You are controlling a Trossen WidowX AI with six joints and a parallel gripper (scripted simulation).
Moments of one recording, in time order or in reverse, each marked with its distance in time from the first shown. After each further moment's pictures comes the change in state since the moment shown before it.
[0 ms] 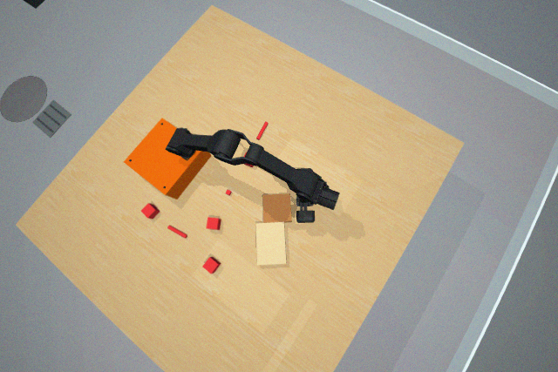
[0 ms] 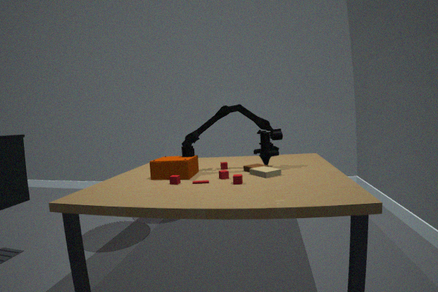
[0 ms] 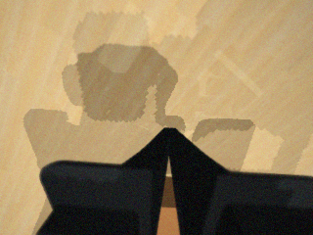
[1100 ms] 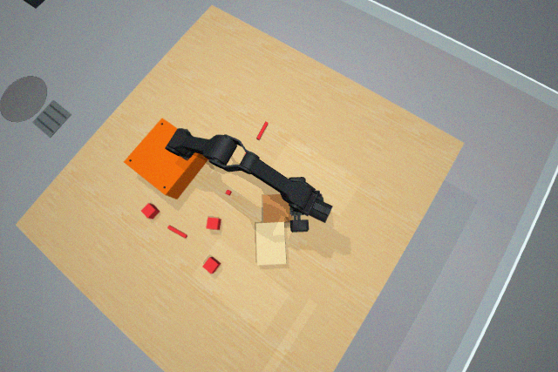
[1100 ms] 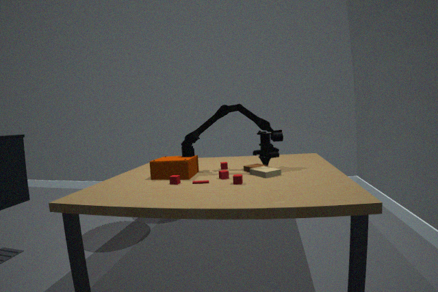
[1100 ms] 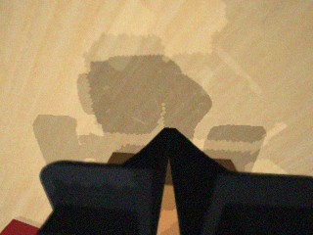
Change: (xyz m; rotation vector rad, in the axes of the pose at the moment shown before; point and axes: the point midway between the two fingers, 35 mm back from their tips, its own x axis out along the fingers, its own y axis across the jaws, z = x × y) arm 0.000 -0.031 -0.024 -0.030 0.016 0.002
